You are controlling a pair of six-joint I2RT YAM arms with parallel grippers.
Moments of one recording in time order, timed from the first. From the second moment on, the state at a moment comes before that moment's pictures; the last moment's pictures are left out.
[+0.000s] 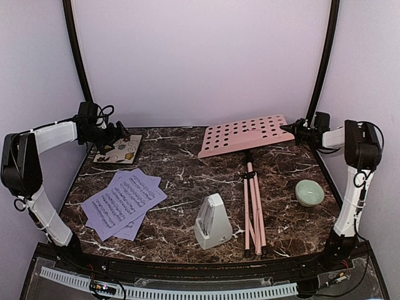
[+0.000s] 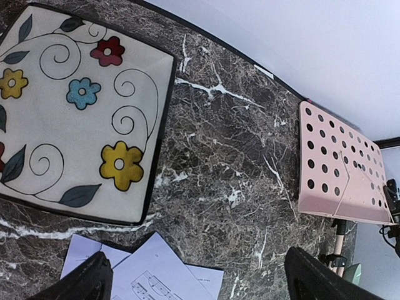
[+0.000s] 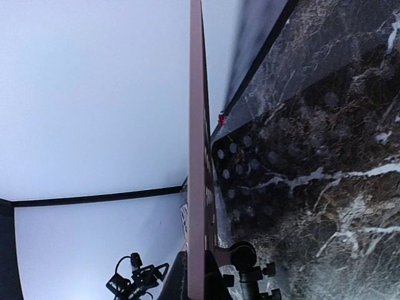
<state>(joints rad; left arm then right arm) -0.03 1.67 1.26 -0.41 0.35 -0.52 -0.13 2.12 1.37 0.36 -0.90 1.23</state>
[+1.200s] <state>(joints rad) -0.15 1.67 1.32 -0.31 0.37 -0.52 0.17 1.46 1.40 -0.08 -0.51 0.83</state>
